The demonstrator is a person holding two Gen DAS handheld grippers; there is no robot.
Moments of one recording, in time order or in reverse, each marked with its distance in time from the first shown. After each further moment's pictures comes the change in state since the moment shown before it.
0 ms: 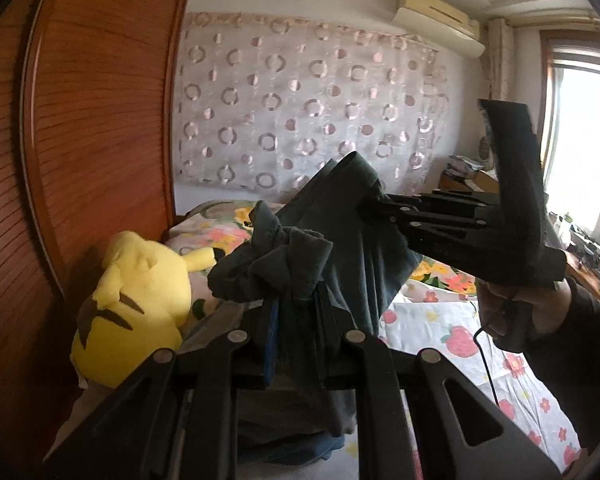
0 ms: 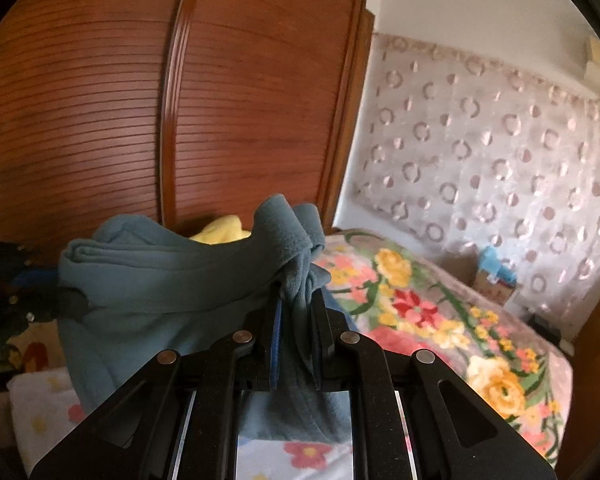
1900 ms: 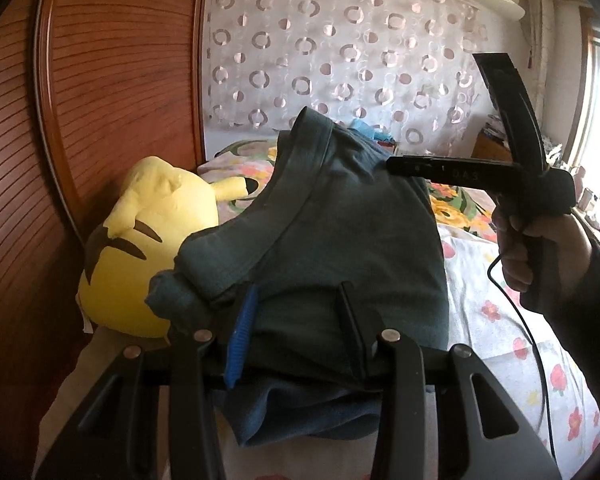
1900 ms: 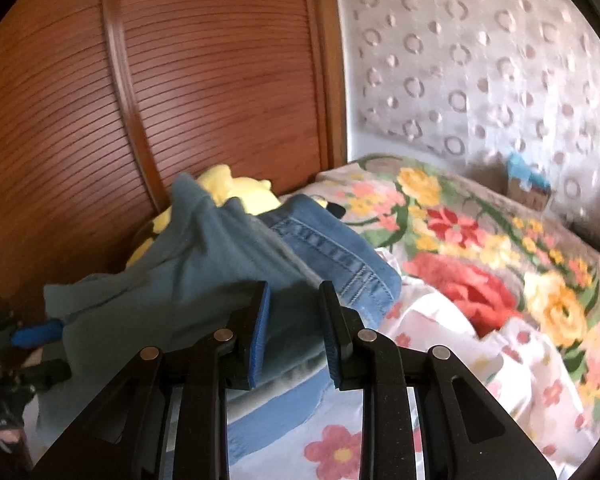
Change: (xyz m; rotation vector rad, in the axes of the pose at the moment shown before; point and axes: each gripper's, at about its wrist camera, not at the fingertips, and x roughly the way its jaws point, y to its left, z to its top) left arm 0.055 0.019 -0.057 -0.029 0.178 0.116; right arm 0.092 -0.047 -0.055 0.249 0.179 0.093
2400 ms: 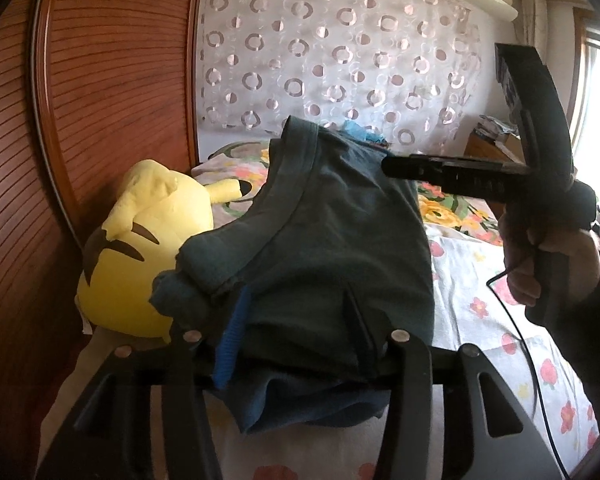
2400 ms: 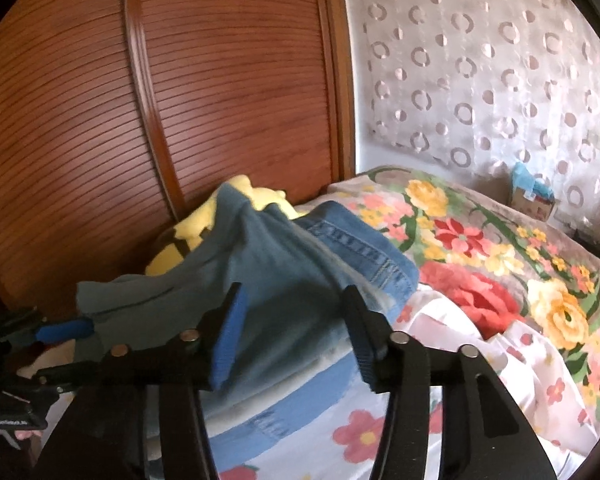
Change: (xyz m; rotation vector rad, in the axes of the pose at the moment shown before) left arm -0.009 0.003 0.004 0.001 -0.002 -0.031; right arm -0.032 0.032 -0.003 -0.030 -0.043 0.020
